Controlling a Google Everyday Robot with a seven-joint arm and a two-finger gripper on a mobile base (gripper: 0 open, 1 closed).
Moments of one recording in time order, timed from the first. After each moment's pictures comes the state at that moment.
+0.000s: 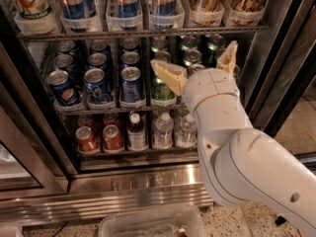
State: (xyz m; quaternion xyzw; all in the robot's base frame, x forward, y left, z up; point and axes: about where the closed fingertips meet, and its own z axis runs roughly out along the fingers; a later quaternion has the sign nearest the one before) arm 0.543 -0.095 0.990 -0.10 0.64 -0.02 0.76
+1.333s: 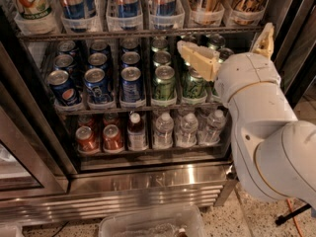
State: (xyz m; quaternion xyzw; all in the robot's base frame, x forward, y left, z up) arm 0.534 -0.149 1.033 -0.08 0.61 -0.02 0.79
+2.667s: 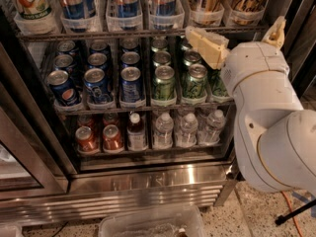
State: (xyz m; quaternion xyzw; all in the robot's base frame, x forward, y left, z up) arm 0.539 -0.166 1.051 -0.03 0.61 -0.02 0.79
